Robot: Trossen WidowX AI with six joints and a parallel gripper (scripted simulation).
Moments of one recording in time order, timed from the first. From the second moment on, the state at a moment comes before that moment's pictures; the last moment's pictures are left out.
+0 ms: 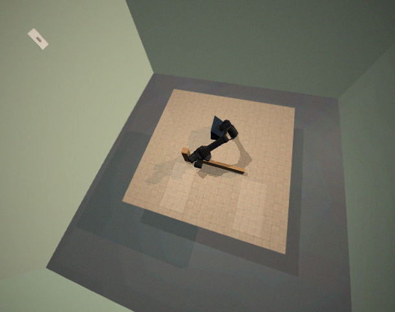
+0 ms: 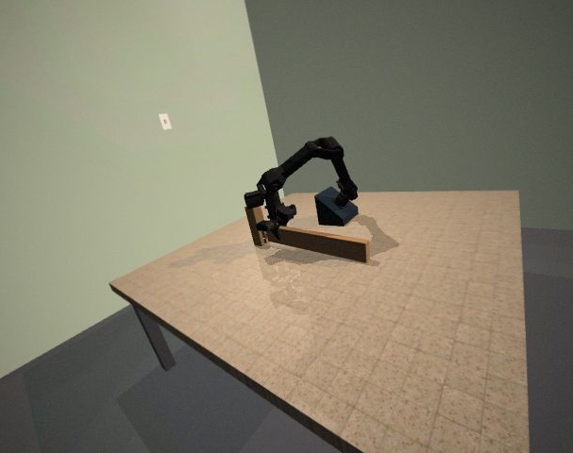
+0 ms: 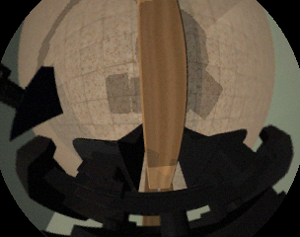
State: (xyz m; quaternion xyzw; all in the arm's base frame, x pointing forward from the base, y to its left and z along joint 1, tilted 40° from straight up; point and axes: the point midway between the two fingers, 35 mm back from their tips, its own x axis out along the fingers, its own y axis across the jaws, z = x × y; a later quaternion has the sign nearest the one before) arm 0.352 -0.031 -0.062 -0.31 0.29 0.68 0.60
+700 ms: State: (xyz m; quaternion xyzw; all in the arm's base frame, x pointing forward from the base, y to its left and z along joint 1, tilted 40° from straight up) arm 0.354 -0.033 -0.063 -0.31 0.29 0.68 0.60
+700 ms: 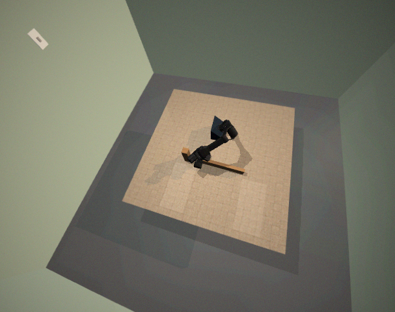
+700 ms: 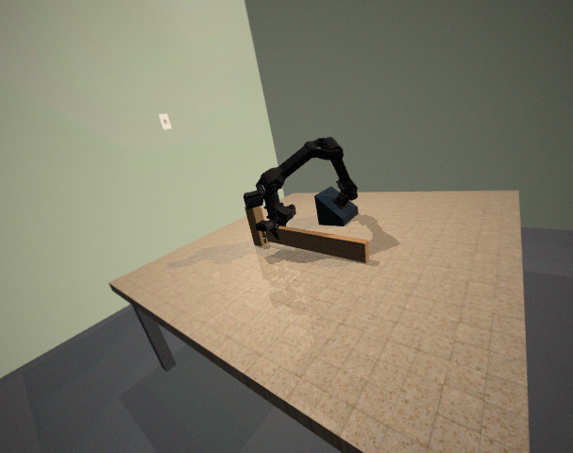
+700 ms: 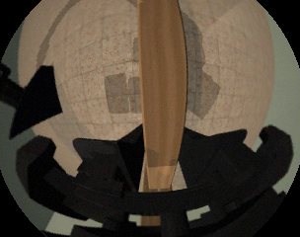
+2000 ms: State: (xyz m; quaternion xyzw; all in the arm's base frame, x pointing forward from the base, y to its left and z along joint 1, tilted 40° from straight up) arm 0.354 -0.035 -0.066 -0.31 0.29 0.68 0.61
